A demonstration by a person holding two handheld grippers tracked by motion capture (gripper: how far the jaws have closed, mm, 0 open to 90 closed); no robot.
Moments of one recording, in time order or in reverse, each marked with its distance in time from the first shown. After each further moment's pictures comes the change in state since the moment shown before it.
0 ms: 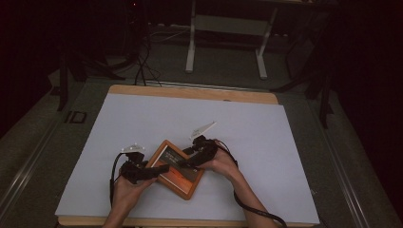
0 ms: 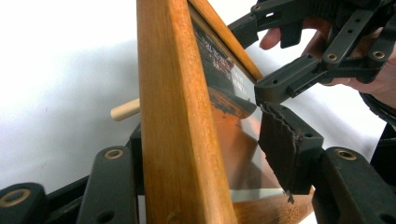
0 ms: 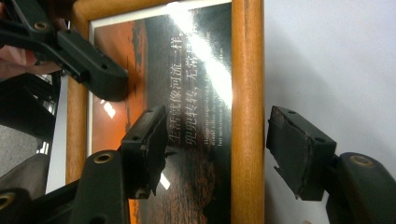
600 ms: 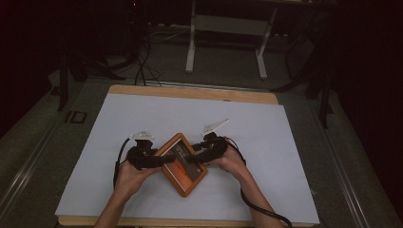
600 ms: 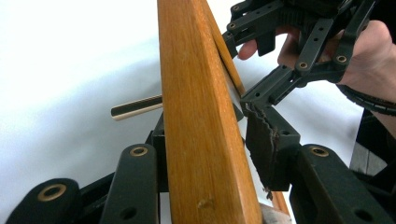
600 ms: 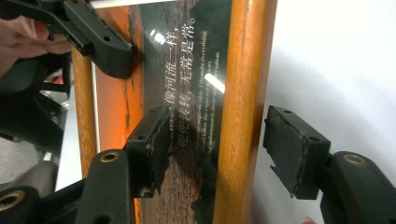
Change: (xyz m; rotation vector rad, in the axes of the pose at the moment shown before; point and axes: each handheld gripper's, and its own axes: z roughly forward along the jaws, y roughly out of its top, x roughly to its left) left arm -0.011 0.047 0.007 0.046 -0.089 0.186; right arm -0.008 -0.008 -0.030 -0.076 -0.012 0.006
